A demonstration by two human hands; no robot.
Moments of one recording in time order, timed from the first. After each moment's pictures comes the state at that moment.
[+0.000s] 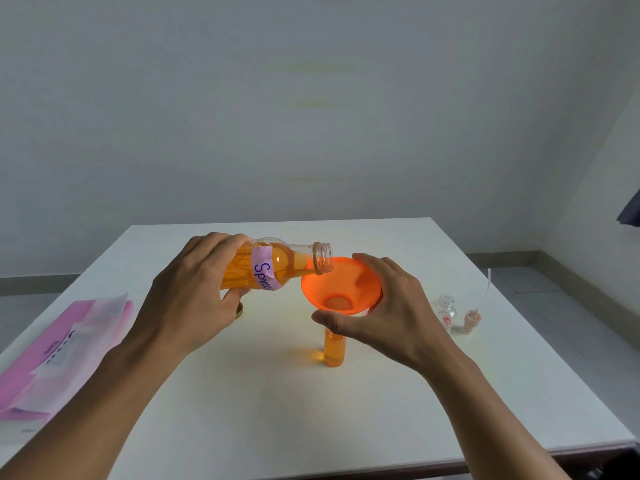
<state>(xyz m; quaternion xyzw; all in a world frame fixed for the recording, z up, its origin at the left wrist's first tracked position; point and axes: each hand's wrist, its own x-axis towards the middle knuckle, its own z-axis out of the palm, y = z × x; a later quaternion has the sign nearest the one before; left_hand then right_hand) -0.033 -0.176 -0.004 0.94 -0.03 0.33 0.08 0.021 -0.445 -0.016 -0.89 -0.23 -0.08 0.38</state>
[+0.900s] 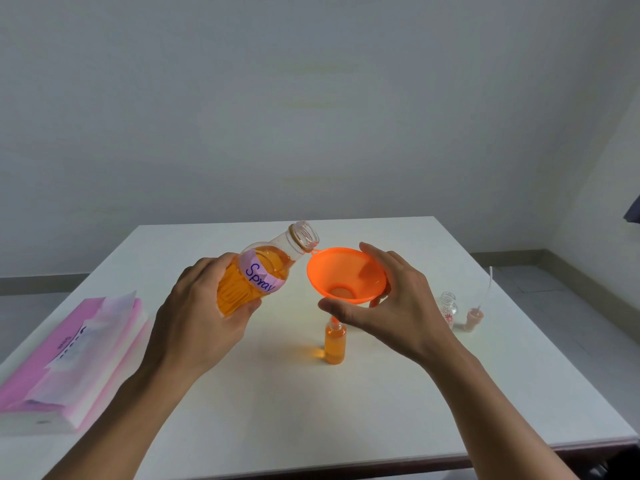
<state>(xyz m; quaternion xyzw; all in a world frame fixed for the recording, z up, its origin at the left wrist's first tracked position) -0.052 -0.184 -0.031 0.92 0.05 0.31 0.22 0.018 -0.447 -0.014 -0.88 -0.21 -0.09 0.42</state>
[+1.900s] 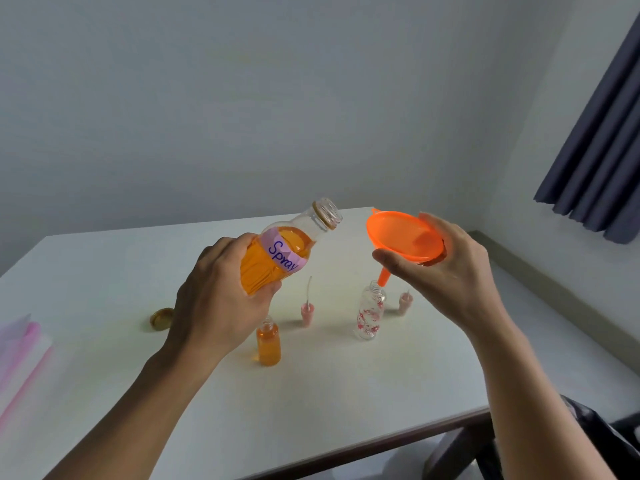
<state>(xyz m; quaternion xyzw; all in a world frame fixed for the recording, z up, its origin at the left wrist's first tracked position) 0.000 -0.290 -0.012 0.92 0.00 0.29 0.25 0.041 -0.572 0.013 -0.86 -0.07 -0.24 0.43</state>
